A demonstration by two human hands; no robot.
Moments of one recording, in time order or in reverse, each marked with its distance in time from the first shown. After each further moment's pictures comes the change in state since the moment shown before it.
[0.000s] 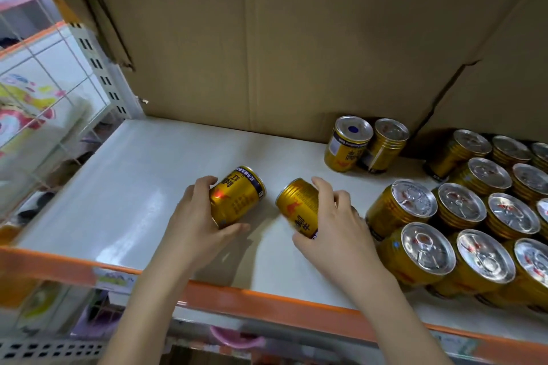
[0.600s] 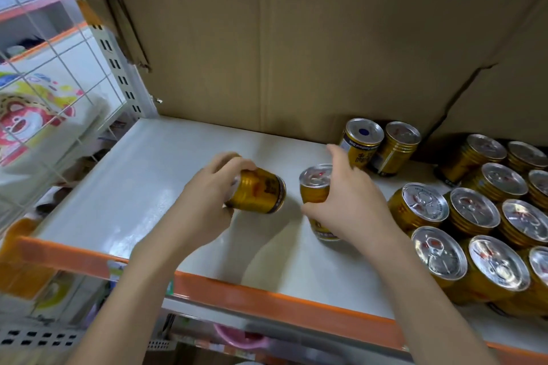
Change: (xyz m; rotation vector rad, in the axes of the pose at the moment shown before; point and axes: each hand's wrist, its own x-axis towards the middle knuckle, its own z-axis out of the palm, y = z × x) left_hand 0.016 0.018 -0.031 0.111 -0.048 0.340; right_hand 0.030 -0.012 -0.035 0.033 0.061 -0.032
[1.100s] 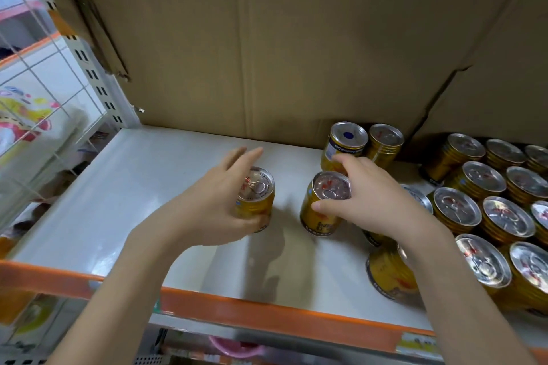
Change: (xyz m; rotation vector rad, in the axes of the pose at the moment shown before) left_hand 0.022 0.027 -0.011 -0.029 -0.320 0.001; right_hand 0.005 0.029 -0.035 0.013 -0.147 -0.008
